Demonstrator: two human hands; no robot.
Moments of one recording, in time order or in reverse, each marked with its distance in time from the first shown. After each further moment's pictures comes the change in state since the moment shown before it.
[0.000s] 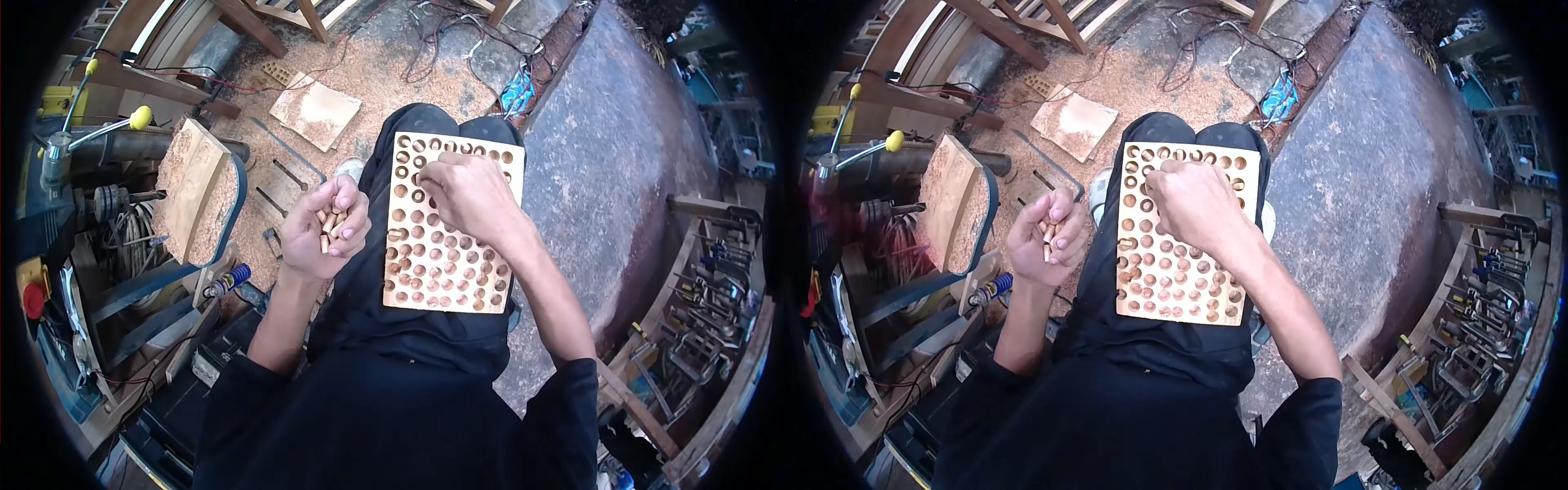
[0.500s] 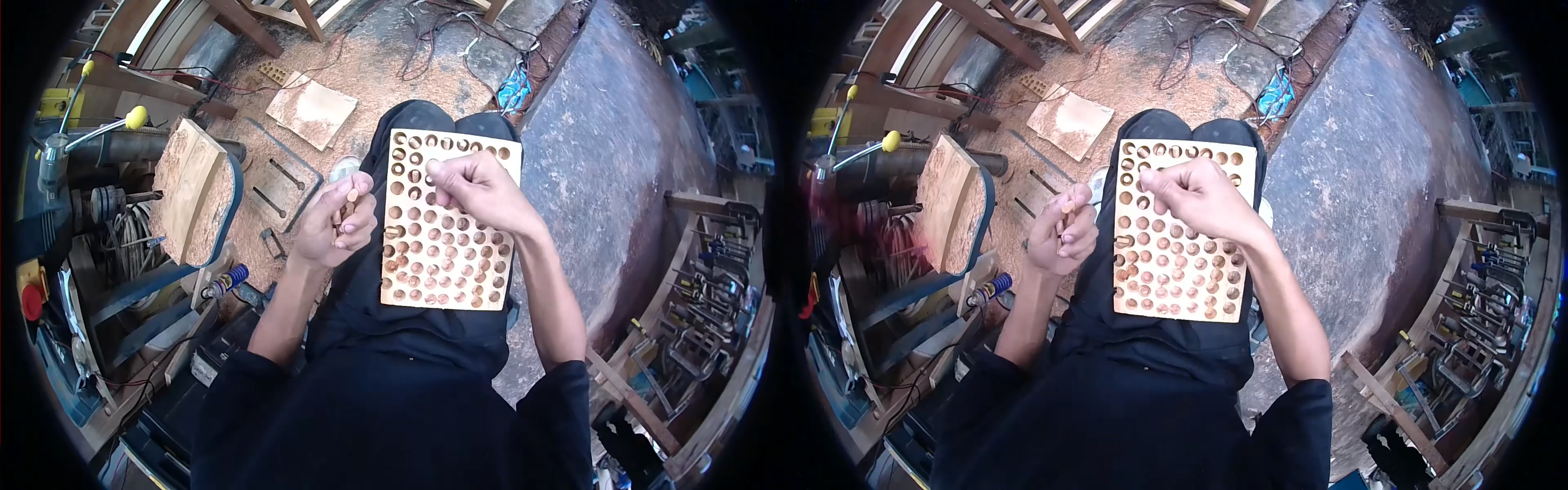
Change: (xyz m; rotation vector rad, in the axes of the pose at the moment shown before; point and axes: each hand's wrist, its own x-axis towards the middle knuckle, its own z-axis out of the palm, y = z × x) left_hand 0.009 -0.010 -0.024 0.170 -0.014 -0.079; right_hand -0.006 0.006 -0.021 0.793 -0.275 0.487
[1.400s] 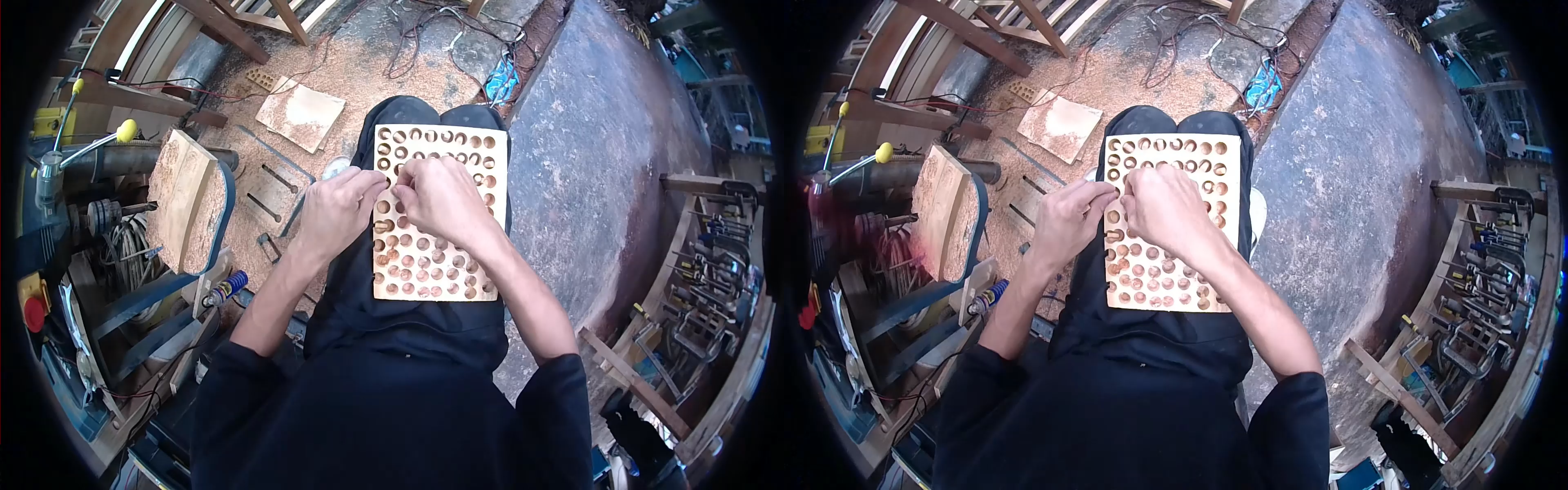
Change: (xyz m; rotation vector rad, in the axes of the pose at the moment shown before) left_hand 0.024 -0.008 0.016 1.912 0.277 0.408; right_hand 0.004 0.004 0.044 -0.488 0.296 -0.240
